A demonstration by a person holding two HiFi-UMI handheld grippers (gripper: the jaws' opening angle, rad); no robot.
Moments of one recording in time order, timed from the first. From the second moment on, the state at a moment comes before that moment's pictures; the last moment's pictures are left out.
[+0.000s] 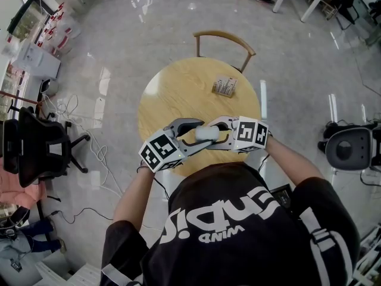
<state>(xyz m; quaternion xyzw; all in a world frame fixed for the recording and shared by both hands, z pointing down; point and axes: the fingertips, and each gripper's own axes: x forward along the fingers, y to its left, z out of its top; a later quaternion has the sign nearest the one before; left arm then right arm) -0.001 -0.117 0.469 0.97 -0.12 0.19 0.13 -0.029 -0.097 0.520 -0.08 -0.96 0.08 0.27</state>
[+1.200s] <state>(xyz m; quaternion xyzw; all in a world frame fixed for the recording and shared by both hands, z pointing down) 0.001 -0.117 0.475 0.92 -0.12 0.15 0.34 -0.024 -0.085 0.536 -0.08 -0.95 0.02 0.30</state>
